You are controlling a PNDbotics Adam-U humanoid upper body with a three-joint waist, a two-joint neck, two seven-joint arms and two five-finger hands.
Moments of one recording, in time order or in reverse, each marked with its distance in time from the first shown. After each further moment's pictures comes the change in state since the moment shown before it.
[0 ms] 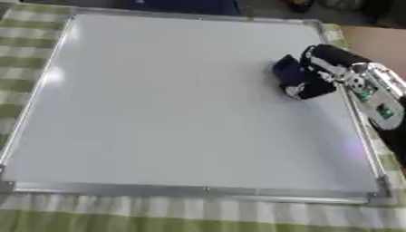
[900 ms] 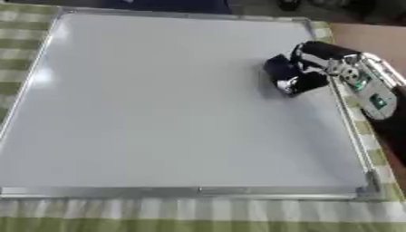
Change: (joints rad) left arm -0.002 0.000 0.000 0.000 0.000 0.000 0.000; right arm -0.007 -0.010 -0.011 0.000 -0.019 -0.029 0.054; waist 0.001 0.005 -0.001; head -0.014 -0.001
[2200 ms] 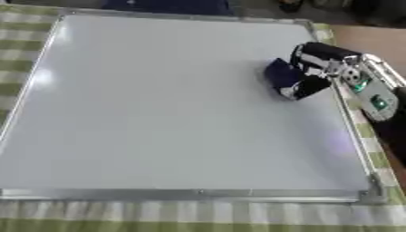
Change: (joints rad) left arm 0.000 0.000 0.000 0.000 0.000 0.004 -0.004; right arm -0.008 0.000 0.000 0.000 -0.021 -0.010 0.007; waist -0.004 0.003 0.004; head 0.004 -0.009
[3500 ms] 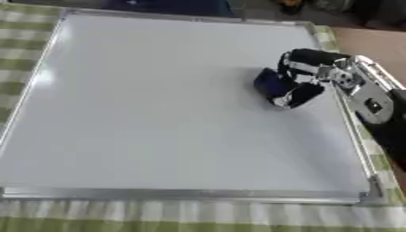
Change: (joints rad) left arm 0.000 0.000 0.000 0.000 0.005 0.005 -0.004; right arm 0.008 0.000 0.063 -0.096 -0.028 -0.046 0.100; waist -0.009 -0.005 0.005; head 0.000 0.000
